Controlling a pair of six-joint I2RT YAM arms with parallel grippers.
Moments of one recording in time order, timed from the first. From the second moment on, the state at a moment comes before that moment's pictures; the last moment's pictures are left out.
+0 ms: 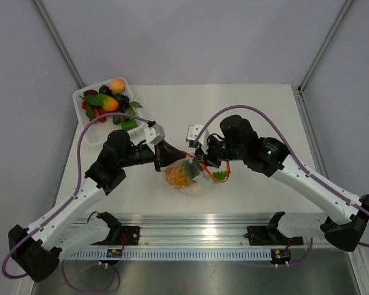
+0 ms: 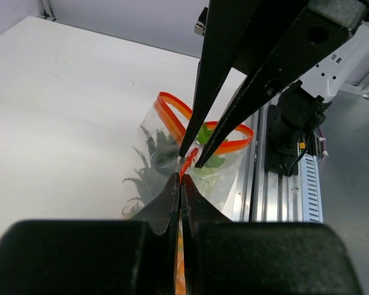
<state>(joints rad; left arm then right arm) -0.61 0.93 0.81 0.03 0.72 -0.07 0.88 1.22 1.32 -0.66 -0.34 -0.42</state>
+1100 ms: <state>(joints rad) -0.38 0.85 0.74 0.06 0.69 -0.14 0.86 1.02 1.22 -0.71 -0.23 -0.36</state>
